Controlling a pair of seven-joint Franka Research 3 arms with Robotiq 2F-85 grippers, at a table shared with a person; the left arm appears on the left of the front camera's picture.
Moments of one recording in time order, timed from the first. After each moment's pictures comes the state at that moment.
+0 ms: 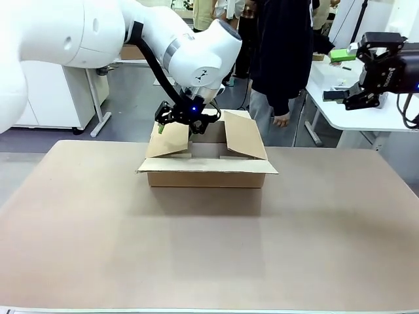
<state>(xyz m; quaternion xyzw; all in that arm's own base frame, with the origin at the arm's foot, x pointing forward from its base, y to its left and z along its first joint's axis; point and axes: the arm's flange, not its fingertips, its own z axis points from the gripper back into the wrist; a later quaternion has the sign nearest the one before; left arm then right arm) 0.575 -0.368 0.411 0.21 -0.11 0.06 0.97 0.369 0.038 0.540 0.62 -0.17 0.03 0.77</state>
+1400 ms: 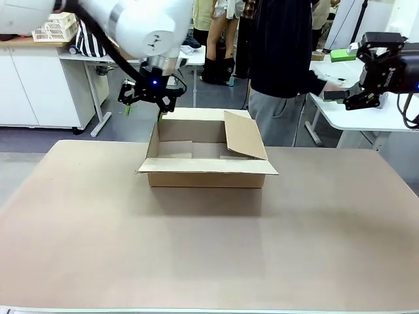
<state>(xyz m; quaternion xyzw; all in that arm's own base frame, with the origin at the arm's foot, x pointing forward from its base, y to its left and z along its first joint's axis) 0.571 -0.263 0.475 0.15 -0.11 0.08 0.98 0.369 0.038 0.540 0.62 -0.17 0.03 0.77</state>
